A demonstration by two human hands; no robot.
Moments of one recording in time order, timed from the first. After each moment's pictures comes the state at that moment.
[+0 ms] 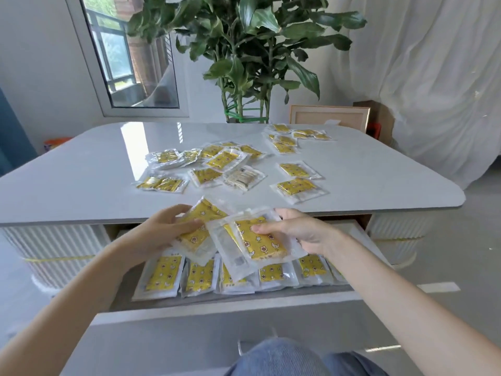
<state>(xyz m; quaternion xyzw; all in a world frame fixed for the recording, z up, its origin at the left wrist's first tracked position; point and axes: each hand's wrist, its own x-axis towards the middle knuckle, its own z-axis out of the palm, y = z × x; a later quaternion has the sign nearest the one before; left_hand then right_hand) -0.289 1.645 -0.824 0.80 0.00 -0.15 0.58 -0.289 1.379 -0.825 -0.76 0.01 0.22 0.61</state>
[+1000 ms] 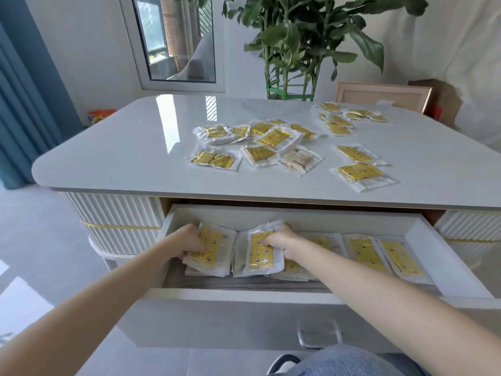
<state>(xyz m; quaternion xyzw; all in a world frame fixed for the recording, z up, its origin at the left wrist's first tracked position) -0.248 1.718 -0.919 0.89 0.16 -0.26 0.33 -0.230 1.510 -0.940 -0.83 0.19 0.19 0.49</state>
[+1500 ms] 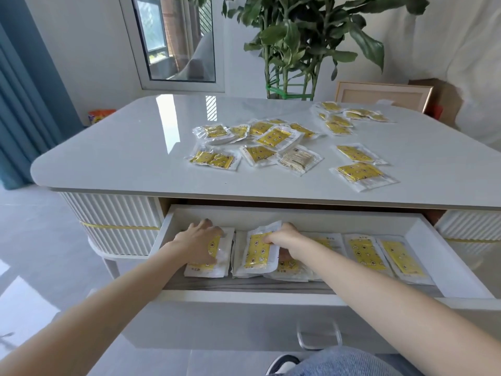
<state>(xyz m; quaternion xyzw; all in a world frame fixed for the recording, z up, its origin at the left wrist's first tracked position) -0.253 1.708 -0.930 0.98 -0.10 -0.17 0.01 -0.225 1.498 -0.943 -0.84 0.18 0.19 0.47</state>
